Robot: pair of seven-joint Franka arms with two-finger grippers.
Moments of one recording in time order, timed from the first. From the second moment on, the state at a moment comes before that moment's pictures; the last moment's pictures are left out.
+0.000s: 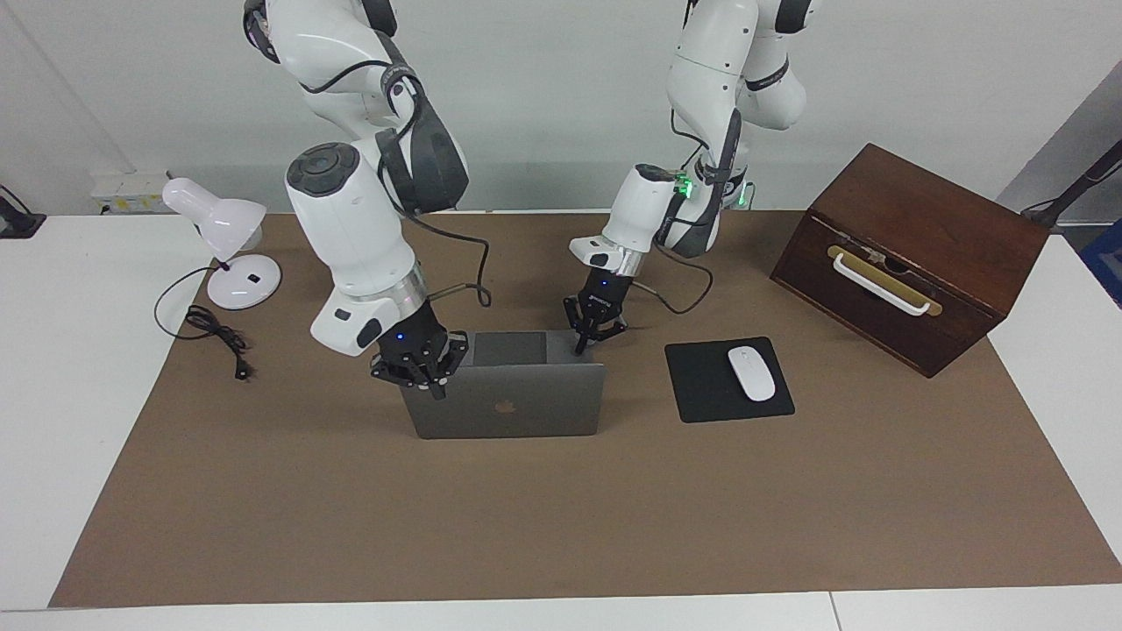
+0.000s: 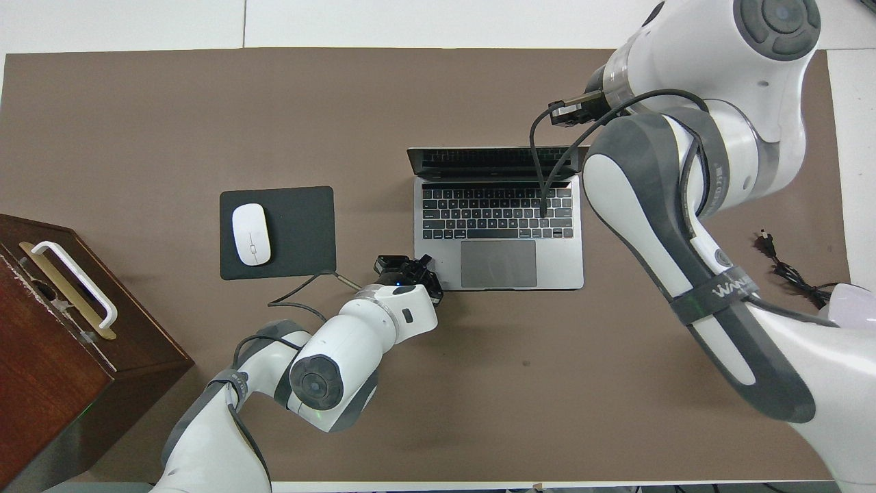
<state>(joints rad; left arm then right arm) -0.70 0.29 -0.02 -2.39 -0.09 3.33 0.00 0.10 0.43 0.19 -1.39 0.03 2.02 0.07</state>
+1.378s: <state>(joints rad) -0.70 0.34 -0.03 -2.42 -0.09 3.52 0.10 0.13 0.43 0.20 -1.43 0.10 1.86 0.14</state>
